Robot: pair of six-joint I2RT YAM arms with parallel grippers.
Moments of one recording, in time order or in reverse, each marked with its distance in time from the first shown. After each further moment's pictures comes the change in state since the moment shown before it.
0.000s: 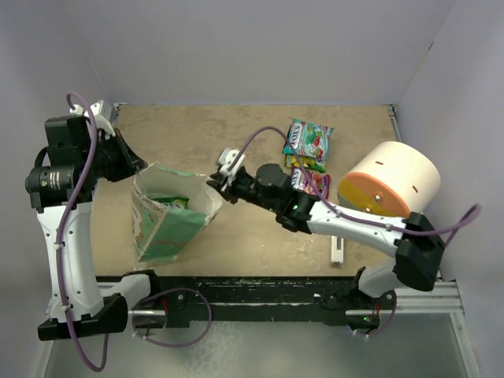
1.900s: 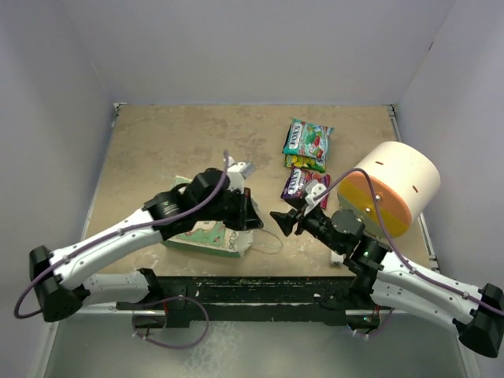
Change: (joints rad) left arm -1.092 0.104 -0.569 0.727 -0.149 -0.404; right arm -0.115 -0.805 -0.630 -0.184 0.185 0.269
